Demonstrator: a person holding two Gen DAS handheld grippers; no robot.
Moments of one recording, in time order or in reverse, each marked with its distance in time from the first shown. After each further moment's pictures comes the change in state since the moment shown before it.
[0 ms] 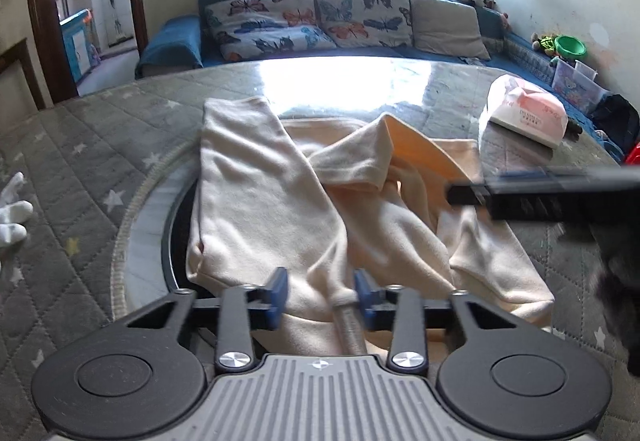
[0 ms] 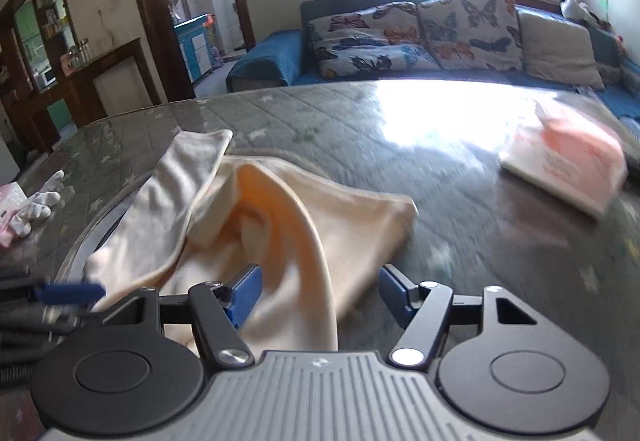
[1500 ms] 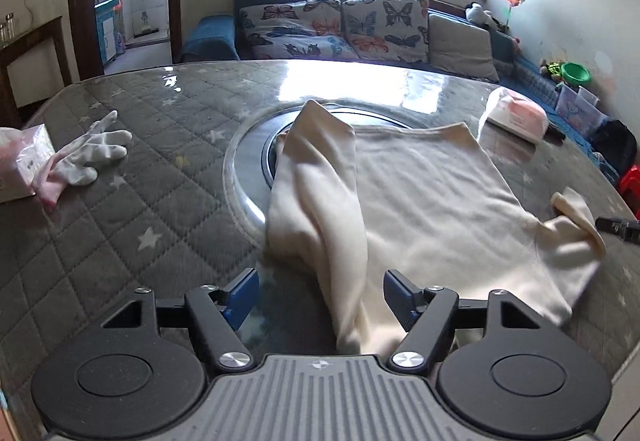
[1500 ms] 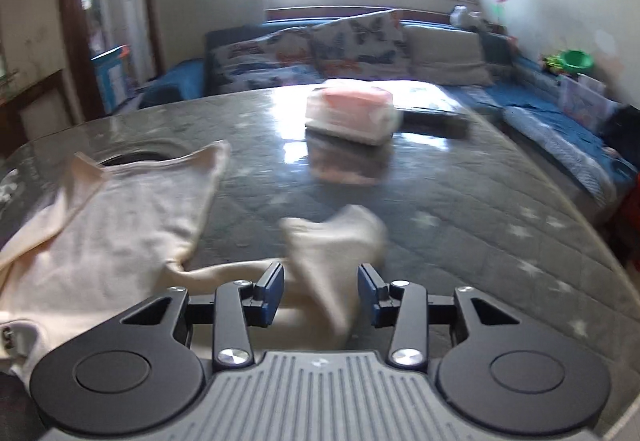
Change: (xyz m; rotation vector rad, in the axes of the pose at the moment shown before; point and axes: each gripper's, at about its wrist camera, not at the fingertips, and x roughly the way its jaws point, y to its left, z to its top) left arm -0.099 0.044 -0.063 -0.078 -0.039 0.019; right arm -0.148 -0.064 -0.103 0.097 -0.068 -0.240
